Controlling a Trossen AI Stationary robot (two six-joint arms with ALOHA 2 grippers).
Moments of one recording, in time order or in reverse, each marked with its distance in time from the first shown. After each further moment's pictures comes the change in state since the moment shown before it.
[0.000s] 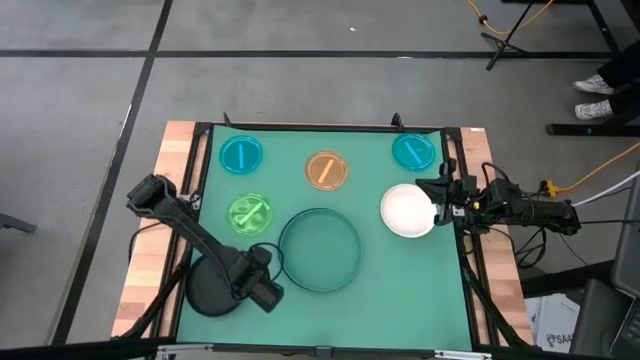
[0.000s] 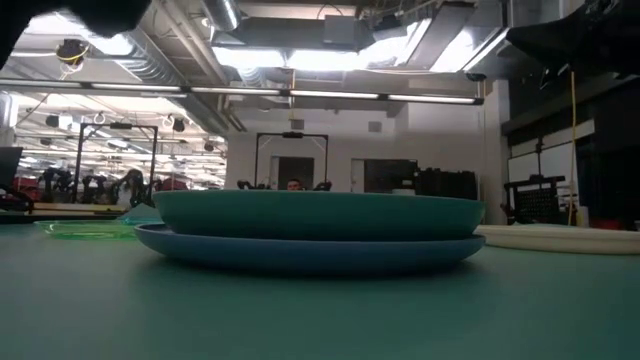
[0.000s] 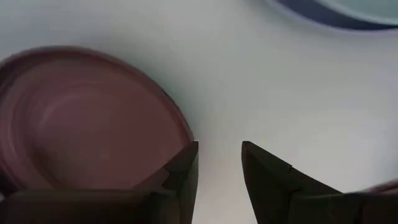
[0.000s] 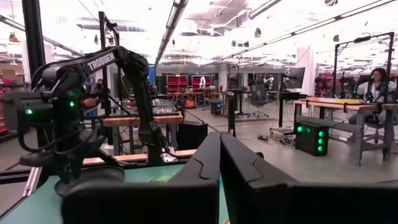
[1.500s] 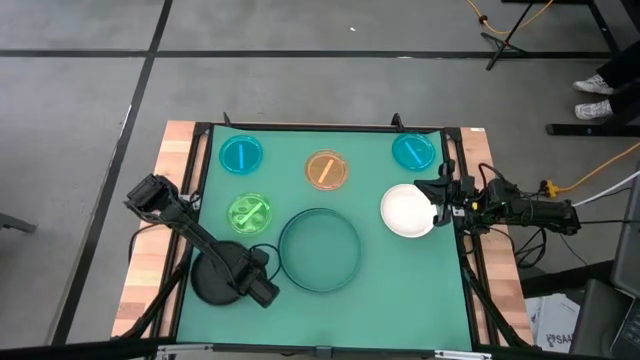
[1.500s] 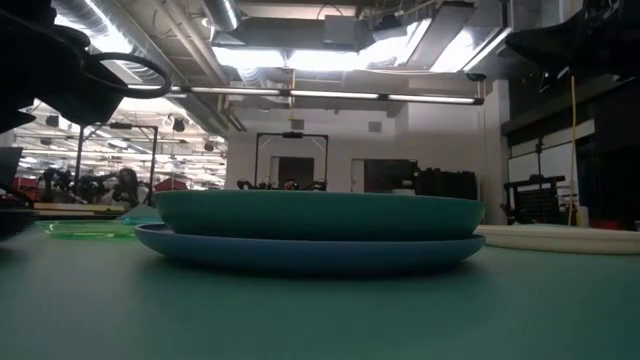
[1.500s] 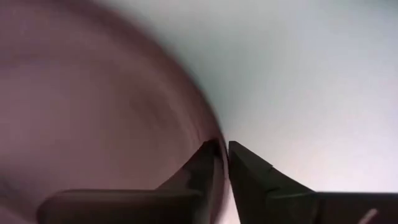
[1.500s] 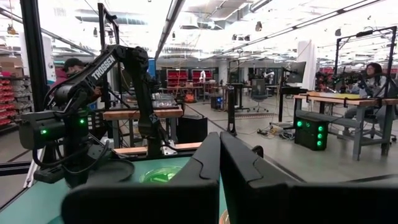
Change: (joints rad) left arm -0.002 0.000 -0.257 0.266 0.032 0.034; right arm 0.000 0.000 0.000 -0.030 -0.001 0.000
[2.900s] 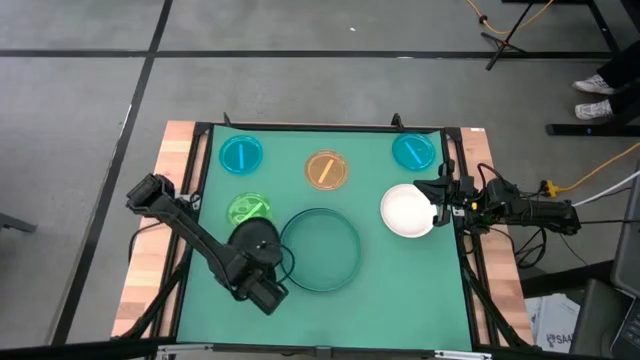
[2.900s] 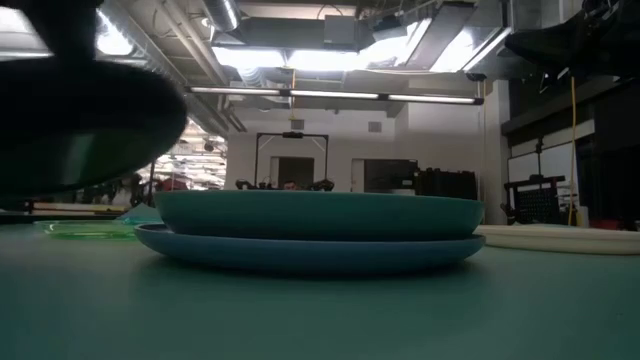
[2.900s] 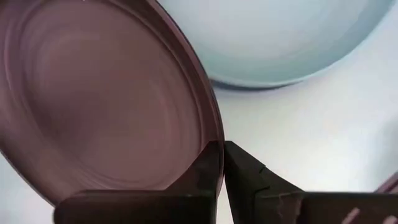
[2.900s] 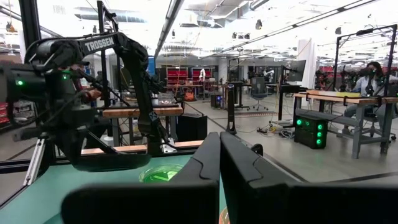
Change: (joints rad) left arm 0.002 -0.006 0.369 -0.318 -0.322 0.285; right arm 0.000 0.000 0.000 -0.008 0.000 0.000
